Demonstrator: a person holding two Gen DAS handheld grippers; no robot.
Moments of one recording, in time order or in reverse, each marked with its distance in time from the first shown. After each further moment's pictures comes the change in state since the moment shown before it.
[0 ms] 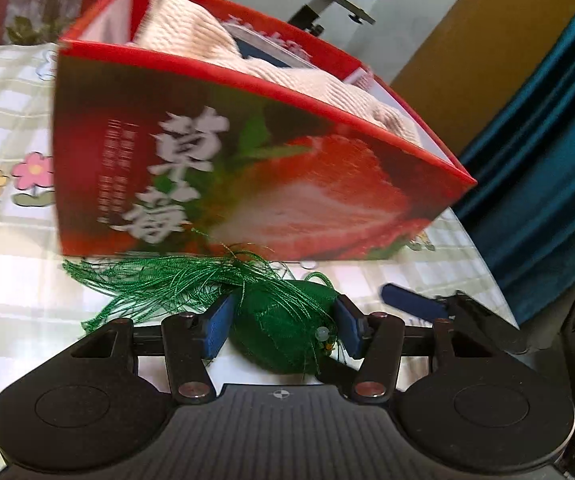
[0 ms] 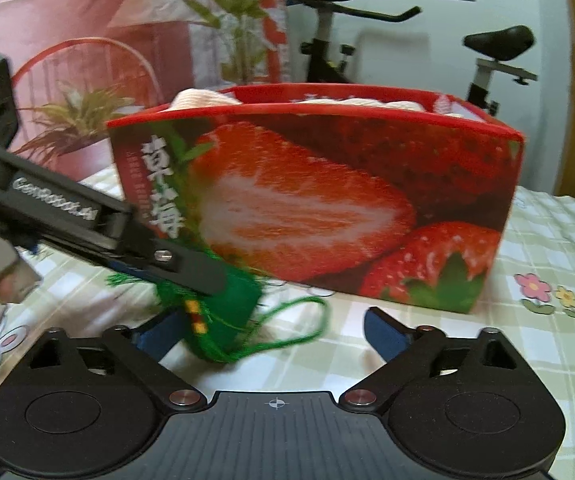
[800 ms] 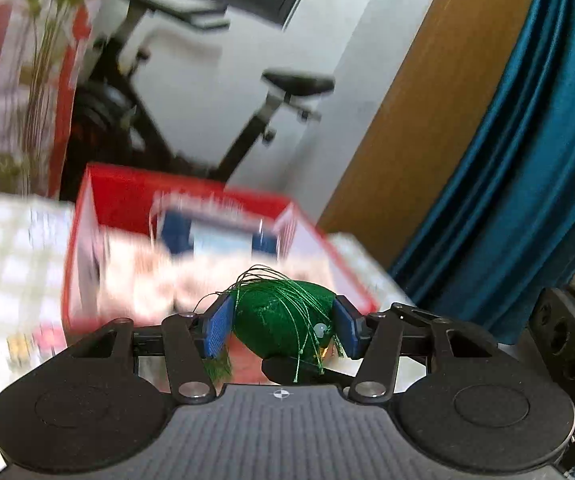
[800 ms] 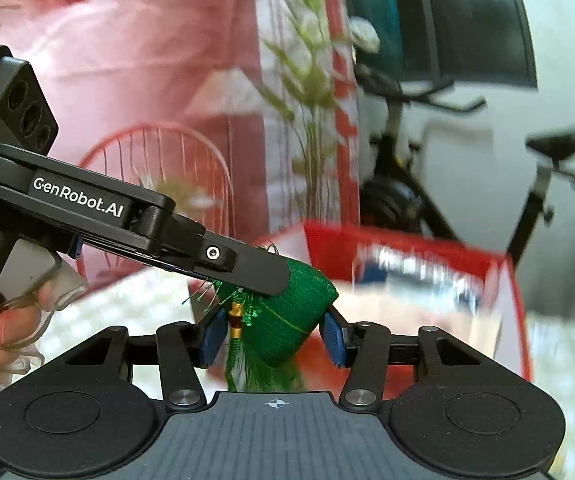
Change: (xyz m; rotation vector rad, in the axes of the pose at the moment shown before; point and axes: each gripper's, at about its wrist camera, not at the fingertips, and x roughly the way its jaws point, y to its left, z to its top) left arm -0.094 -0.065 0.064 0.143 -0.286 -0.021; right arm -0.063 0.014 0.115 -0.139 -0.222 0.173
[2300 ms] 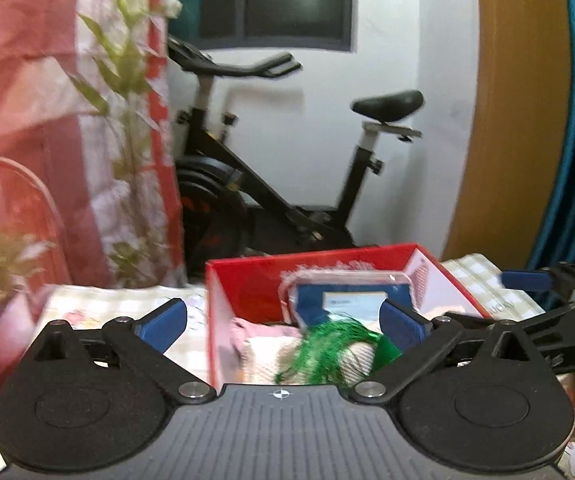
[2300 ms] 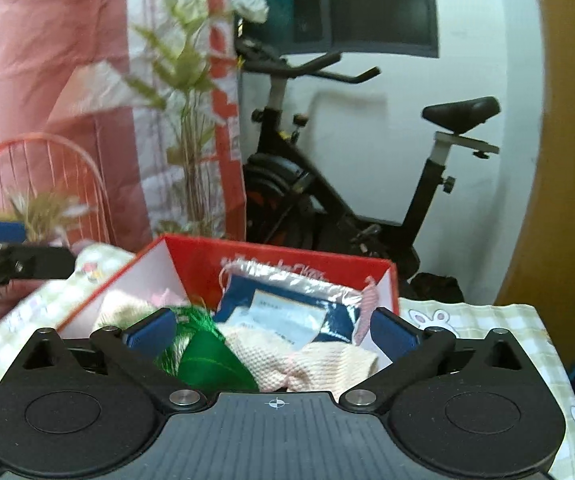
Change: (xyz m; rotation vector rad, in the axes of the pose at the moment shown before) left arm -0.011 0.000 0.046 0.210 -0.057 0.443; right arm 0.030 -0.069 0.036 0.154 0.110 -0.324
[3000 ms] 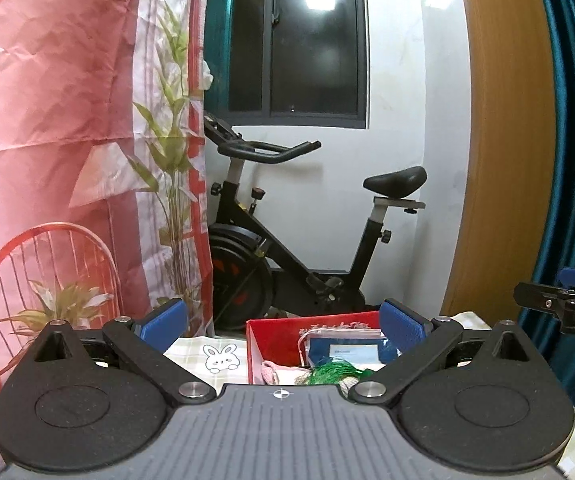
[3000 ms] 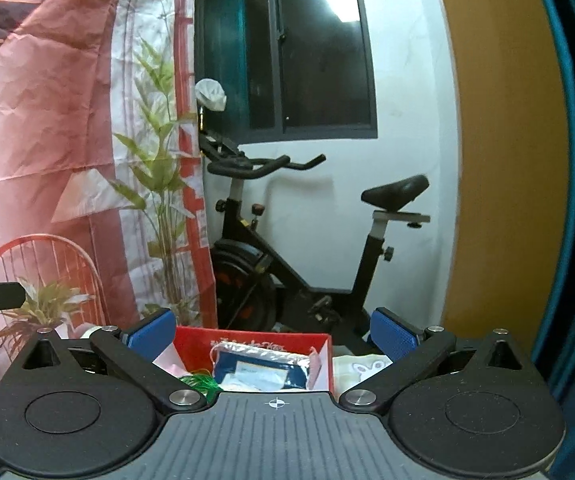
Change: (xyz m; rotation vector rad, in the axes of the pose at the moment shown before) left arm -0.148 -0.009 0.031 -0.018 -0.172 0.055; right arm -0.174 0.009 0.033 0.058 -0.215 -0.121
